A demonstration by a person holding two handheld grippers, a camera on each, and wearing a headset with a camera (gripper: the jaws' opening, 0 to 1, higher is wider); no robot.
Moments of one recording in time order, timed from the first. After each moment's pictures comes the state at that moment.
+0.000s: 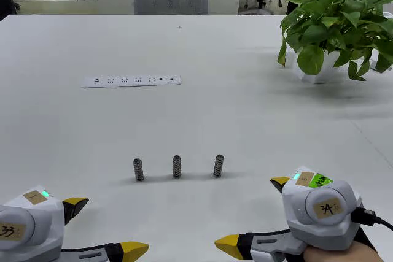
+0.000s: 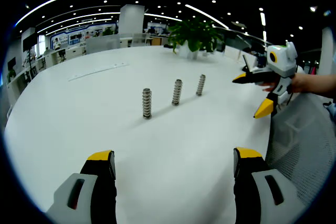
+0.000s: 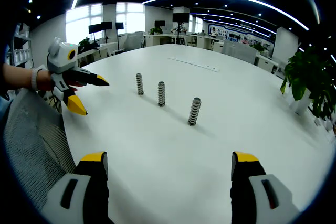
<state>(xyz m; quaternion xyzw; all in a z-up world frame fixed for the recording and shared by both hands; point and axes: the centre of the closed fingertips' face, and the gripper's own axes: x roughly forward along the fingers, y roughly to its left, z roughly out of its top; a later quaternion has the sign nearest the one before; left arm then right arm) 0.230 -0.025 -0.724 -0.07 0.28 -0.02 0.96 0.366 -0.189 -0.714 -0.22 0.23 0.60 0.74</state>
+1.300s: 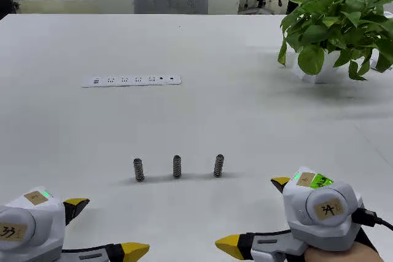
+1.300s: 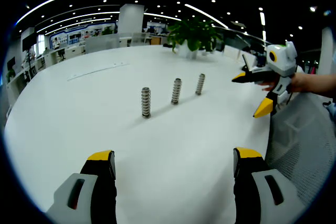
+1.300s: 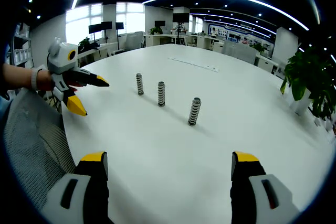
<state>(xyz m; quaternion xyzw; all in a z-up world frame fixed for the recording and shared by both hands) 0.231 -0.029 -0.724 -0.07 0.29 -0.03 0.96 0.365 -0.189 -0.713 -0.22 0.23 0.60 0.74</state>
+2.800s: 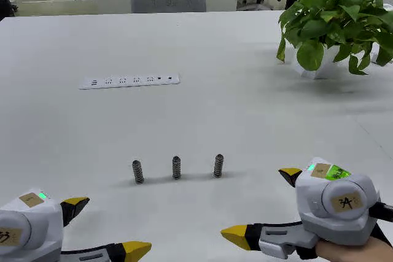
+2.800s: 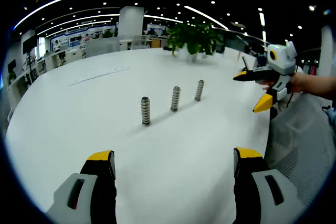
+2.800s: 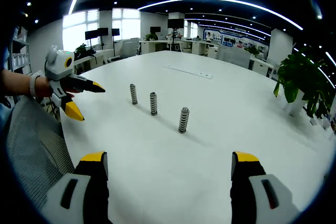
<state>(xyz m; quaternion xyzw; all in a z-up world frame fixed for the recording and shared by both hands) 0.233 -0.030 -0.708 -0.06 0.28 -0.02 0.96 0.379 -0.196 -0.693 -0.20 0.22 0.59 0.75</state>
